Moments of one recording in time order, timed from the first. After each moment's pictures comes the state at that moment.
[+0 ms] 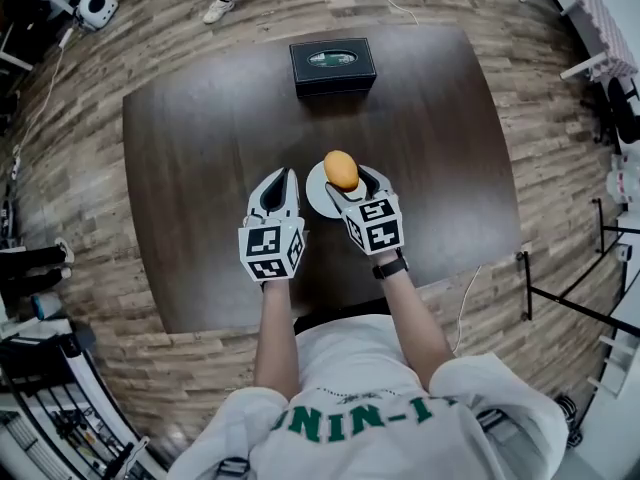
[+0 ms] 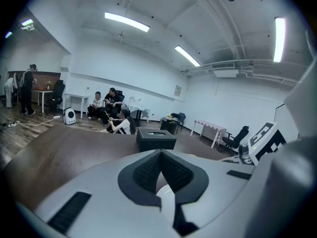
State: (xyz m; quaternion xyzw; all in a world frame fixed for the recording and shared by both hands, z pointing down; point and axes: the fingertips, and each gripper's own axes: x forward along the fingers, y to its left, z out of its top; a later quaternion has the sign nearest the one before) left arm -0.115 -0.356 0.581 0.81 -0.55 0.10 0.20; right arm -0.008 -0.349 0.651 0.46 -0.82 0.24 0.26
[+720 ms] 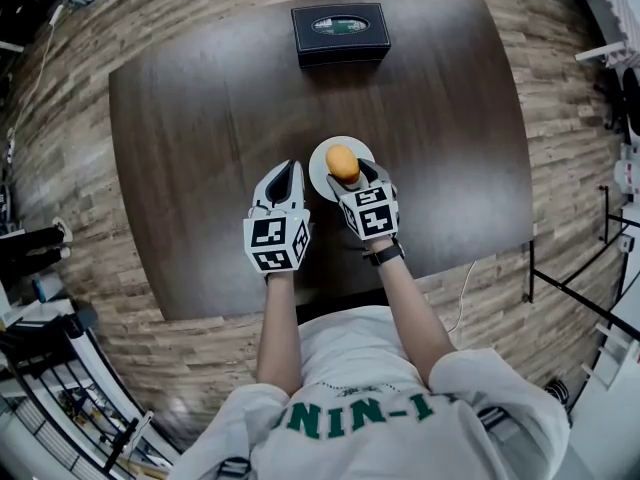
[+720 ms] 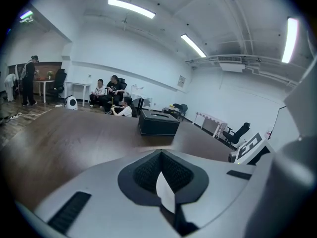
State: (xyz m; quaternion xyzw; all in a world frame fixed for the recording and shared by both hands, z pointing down) left arm -0.110 -0.351 0.656 0.79 -0.54 0.13 0.26; right arm -0.010 -0.336 0.756 0.44 -0.78 0.29 0.32
